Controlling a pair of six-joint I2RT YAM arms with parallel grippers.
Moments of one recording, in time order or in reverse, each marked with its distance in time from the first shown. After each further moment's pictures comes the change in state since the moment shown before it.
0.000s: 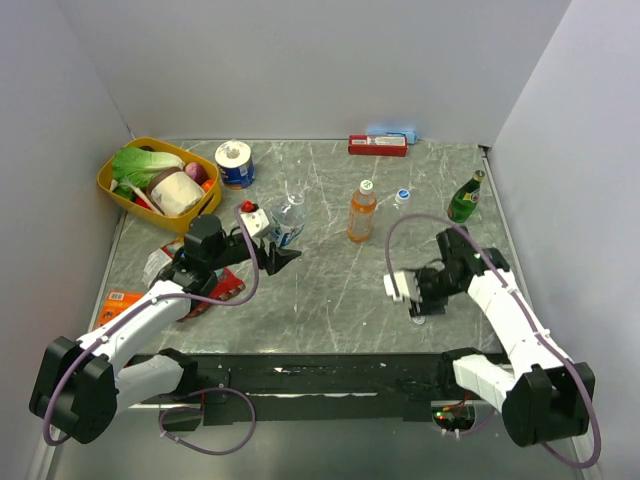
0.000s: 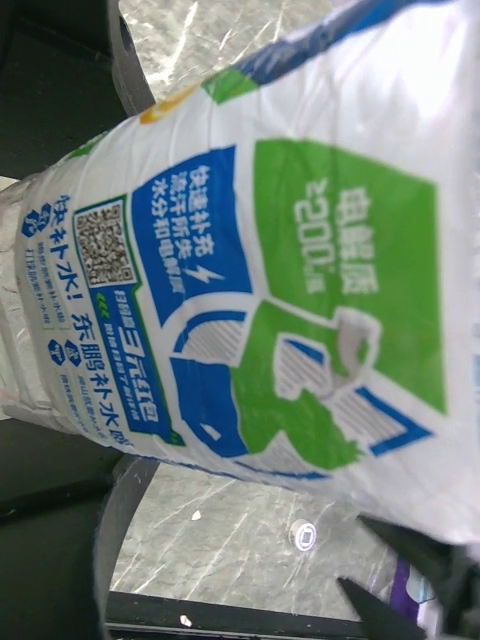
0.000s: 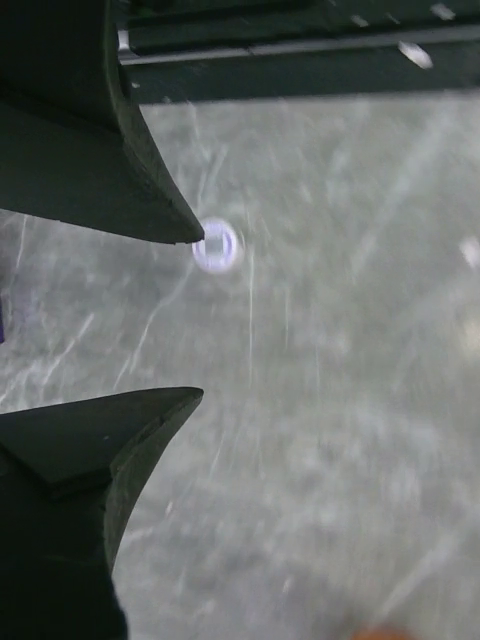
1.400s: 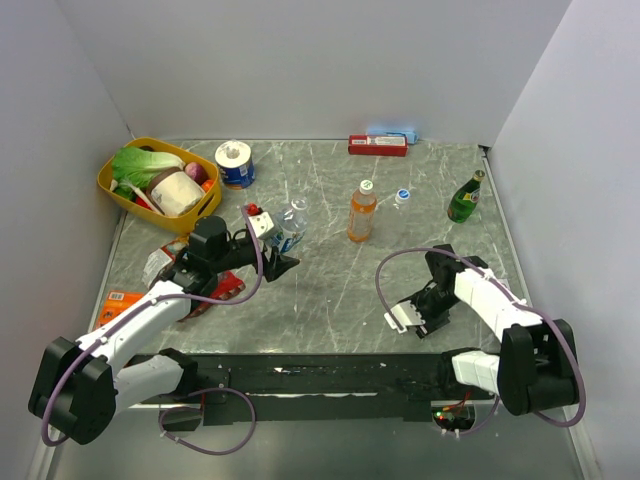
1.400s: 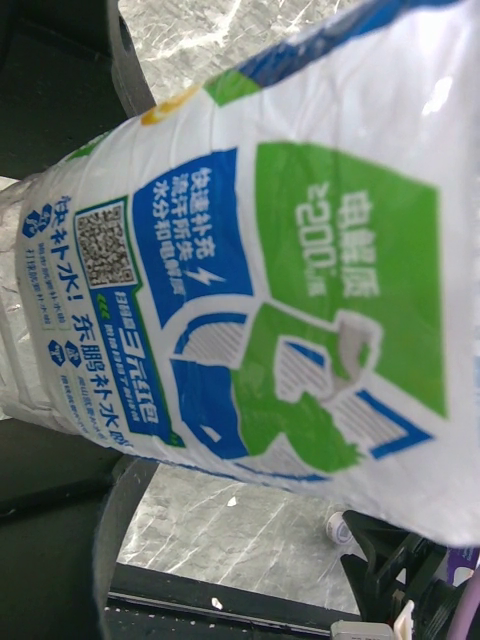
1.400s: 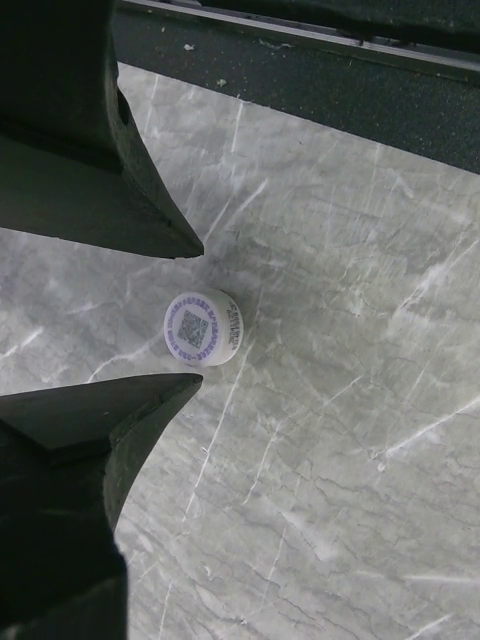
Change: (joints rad) left arm -0.013 -0.005 0.002 -0.135 -0.034 0.003; right arm 0.000 0.150 -0.212 0.105 0.167 -0.370
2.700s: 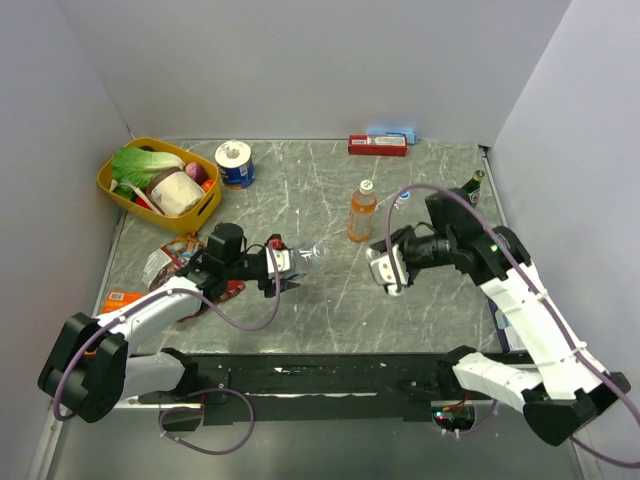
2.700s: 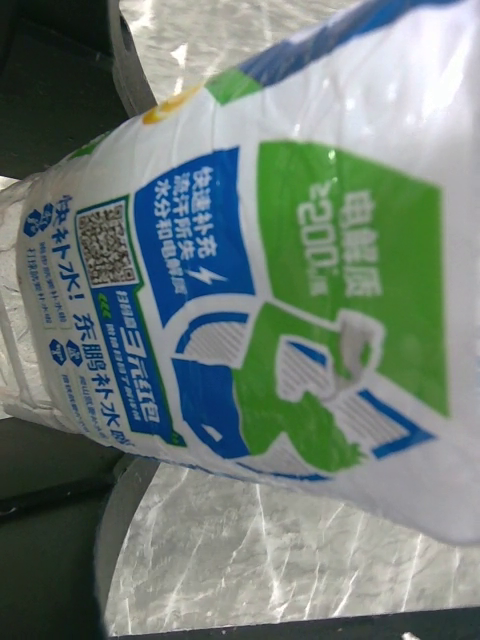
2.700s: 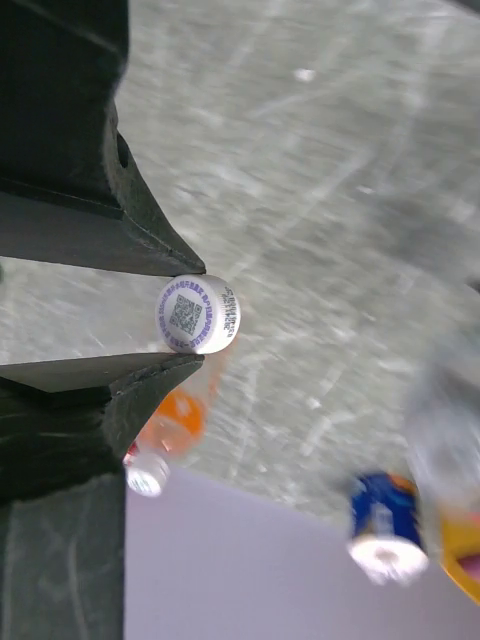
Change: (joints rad) left arm -0.032 0.115 -0.029 -0.089 0.142 0.473; right arm 0.300 -0.170 0.618 -0.064 -0.303 0.349
